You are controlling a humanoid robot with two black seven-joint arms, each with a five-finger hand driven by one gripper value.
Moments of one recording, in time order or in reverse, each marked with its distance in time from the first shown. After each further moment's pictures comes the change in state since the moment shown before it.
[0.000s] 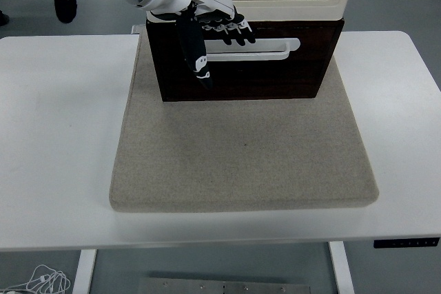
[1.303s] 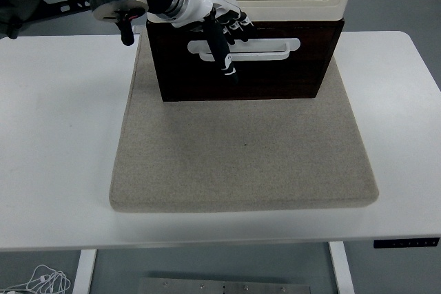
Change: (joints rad) left arm 0.083 -0.152 -0.006 0.084 -0.198 0.251 0.143; right arm 0.000 0.000 0.000 0.000 0.000 0.000 0.000
